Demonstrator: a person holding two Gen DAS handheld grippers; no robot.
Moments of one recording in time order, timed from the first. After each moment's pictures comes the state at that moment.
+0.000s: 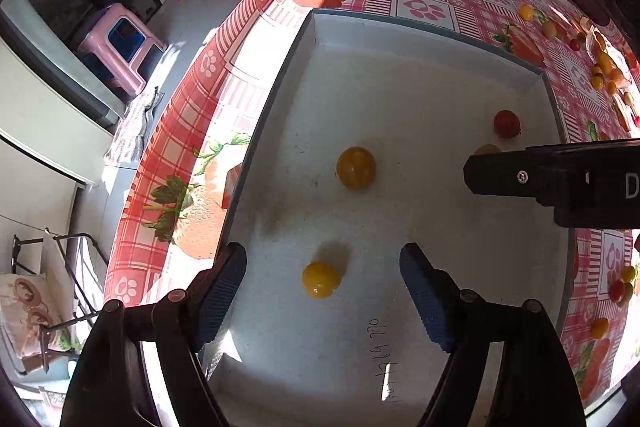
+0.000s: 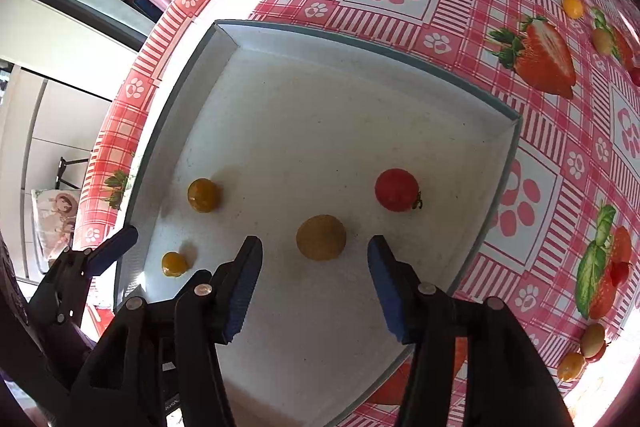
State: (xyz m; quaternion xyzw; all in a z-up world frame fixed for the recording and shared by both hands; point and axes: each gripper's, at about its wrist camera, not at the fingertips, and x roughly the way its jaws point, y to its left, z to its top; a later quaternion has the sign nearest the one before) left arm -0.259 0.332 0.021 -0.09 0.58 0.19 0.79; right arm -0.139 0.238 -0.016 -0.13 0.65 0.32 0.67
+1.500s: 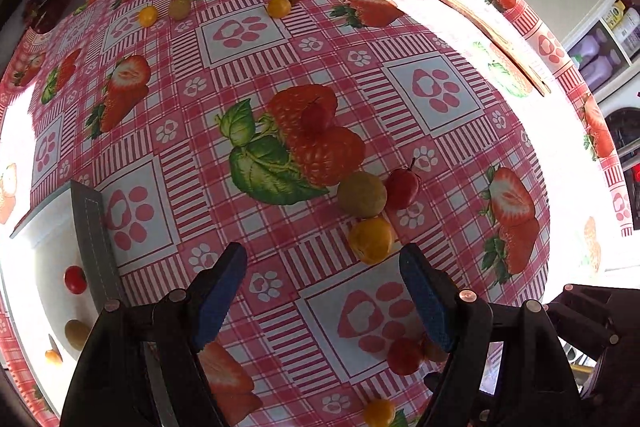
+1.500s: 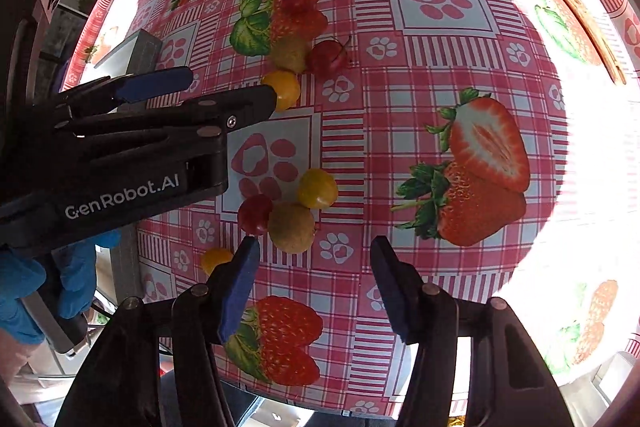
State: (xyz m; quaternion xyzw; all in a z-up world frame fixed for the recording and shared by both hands) left arm -0.135 0.074 0.023 0.04 0.60 -0.13 0.79; right arm -0.192 -0.052 -0.010 0.02 0.67 0.16 0.73
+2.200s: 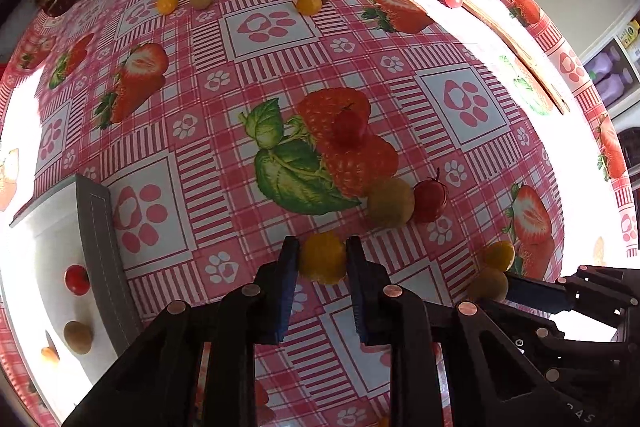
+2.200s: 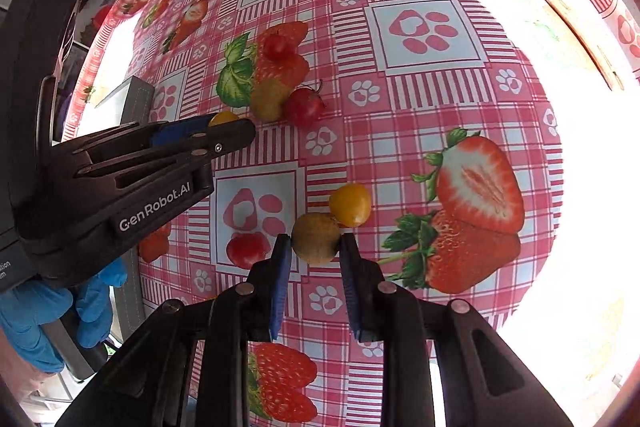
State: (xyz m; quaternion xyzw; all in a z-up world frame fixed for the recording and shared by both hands) left arm -0.125 0.095 0.018 0.02 0.61 -0.10 0.79; right arm -0.167 -0.068 -0.006 0.06 0.63 0.14 0.76
